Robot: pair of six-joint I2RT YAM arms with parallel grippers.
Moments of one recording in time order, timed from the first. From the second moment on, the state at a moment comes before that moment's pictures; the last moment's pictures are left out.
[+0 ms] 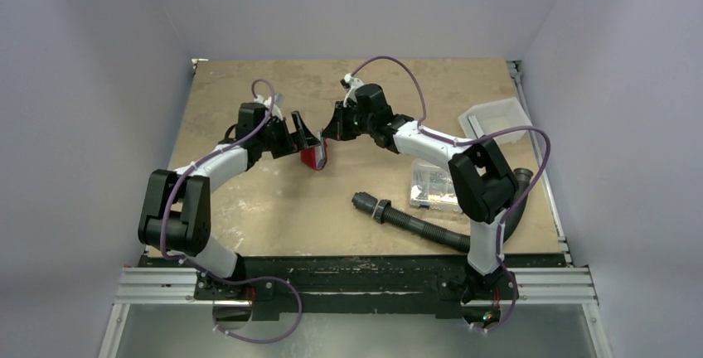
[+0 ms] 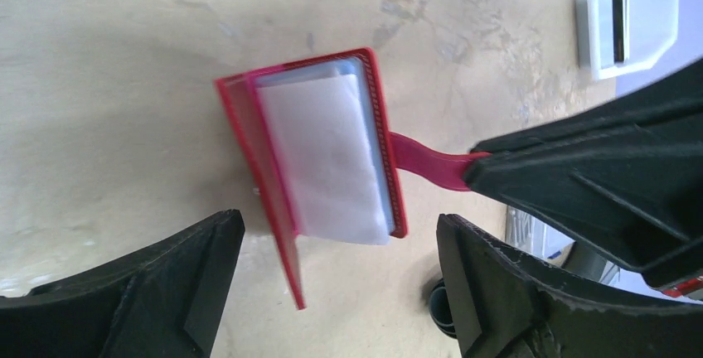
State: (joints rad) left arm -0.15 1.57 0.86 0.01 0.47 -0.53; right arm 0.65 1.94 1.39 0.05 -0.30 0.51
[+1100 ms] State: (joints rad) left arm -0.19 1.67 1.00 -0.13 0.39 -0.50; right arm 0.65 1.94 1.38 0.05 -0.31 0.52
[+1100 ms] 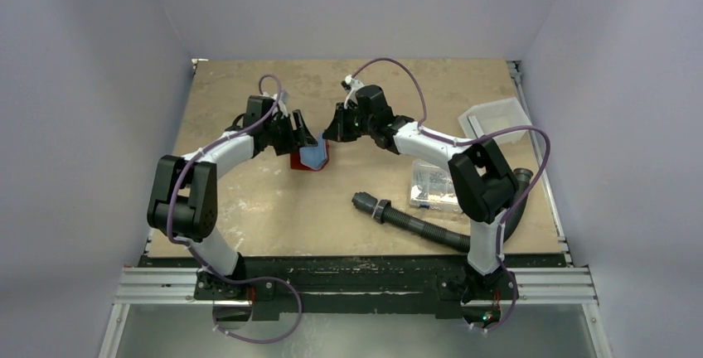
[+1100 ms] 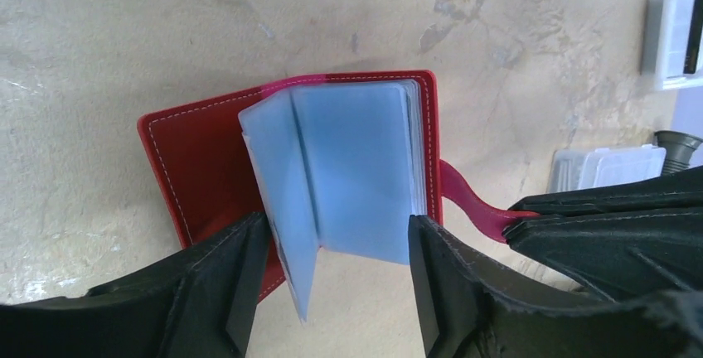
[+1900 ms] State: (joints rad) left arm -0.19 1.58 0.97 -0.11 0.36 -0.42; right arm 0.65 1.90 1.37 0.04 -0.32 0.53
